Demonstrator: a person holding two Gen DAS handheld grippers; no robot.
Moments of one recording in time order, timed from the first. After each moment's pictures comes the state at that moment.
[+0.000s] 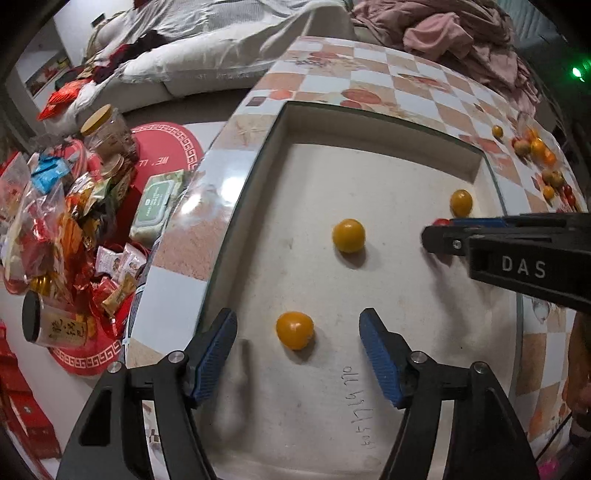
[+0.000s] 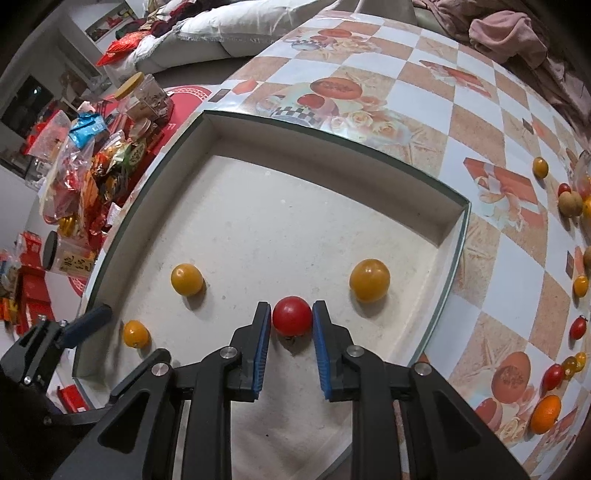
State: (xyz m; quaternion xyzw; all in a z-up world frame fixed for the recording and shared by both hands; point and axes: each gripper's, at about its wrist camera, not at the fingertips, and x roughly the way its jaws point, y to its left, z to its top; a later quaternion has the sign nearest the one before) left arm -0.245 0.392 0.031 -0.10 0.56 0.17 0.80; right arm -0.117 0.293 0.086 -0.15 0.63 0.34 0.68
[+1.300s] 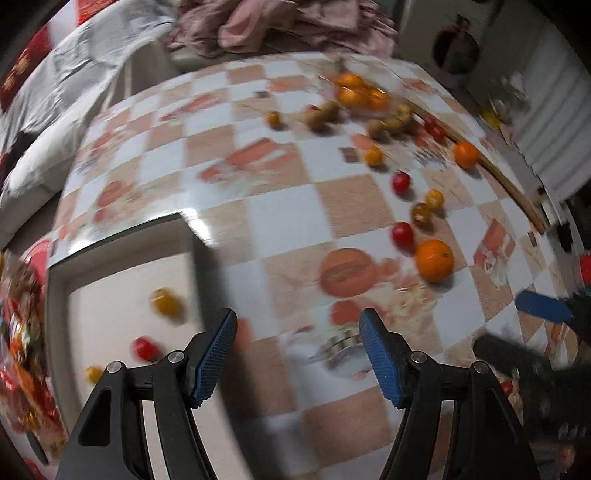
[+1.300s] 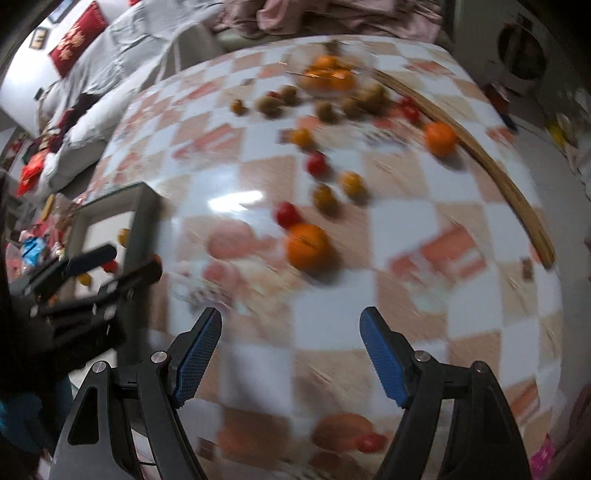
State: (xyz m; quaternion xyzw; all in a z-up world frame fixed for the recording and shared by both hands) left arm -0.122 0.194 0.058 0.02 0.57 -0.05 0.82; right arm -0.118 0.014 0.140 0.00 0.63 0.12 0.77
